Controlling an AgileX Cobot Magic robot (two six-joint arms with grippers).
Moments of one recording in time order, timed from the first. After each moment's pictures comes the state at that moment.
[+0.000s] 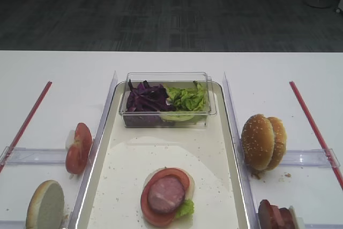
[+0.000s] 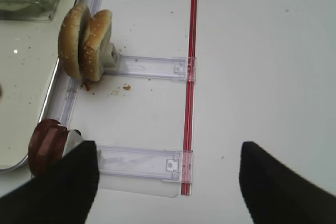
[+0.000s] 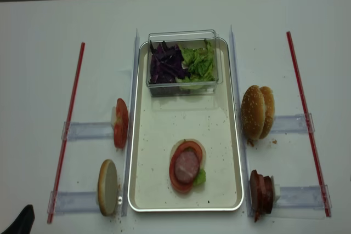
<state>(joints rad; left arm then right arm) 0.03 -0.01 -0.49 -0.03 1.19 0.00 -0.06 0.19 -0.49 0.16 1.11 -0.15</state>
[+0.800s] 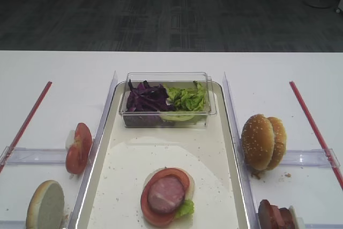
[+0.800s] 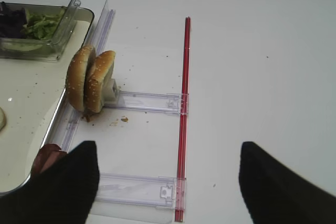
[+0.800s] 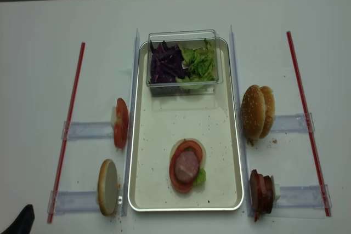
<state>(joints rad) 0.03 -0.01 -0.49 -0.03 1.19 0.00 -0.06 -0.02 -0.49 0.15 1.12 -0.15</state>
